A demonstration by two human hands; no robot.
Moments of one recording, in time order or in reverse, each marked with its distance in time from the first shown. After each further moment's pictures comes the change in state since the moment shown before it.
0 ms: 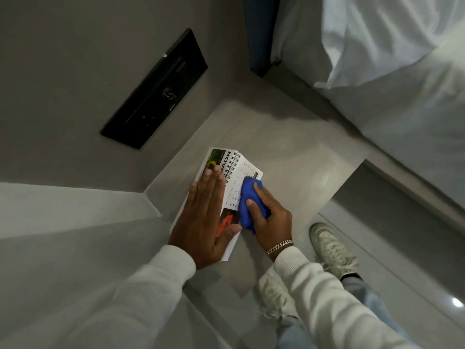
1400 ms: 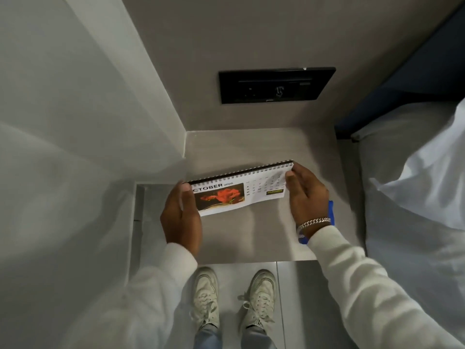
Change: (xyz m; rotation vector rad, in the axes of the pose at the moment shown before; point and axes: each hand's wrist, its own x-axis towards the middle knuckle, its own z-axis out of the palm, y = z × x) left_hand -0.032 0.089 0.015 -1.119 1.206 -1.367; right_hand 0.092 -0.106 -0.049 -0.241 -0.480 -0.340
